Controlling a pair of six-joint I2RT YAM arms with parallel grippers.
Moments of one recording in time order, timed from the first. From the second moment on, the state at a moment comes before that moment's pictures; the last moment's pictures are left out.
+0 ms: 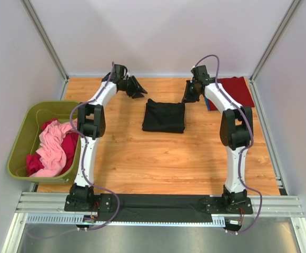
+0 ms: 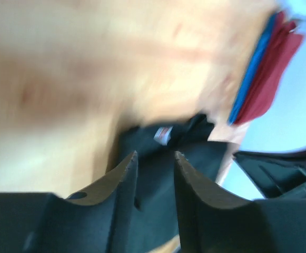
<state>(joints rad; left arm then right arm) -0.21 2.48 2.18 -0.61 0.58 -0.82 0.24 2.14 1.84 -0.66 -0.18 0.42</state>
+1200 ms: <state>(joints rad) -0.28 2.10 1.55 -0.58 0.46 -0.51 0.17 1.92 1.29 -0.43 -0.63 0.32</state>
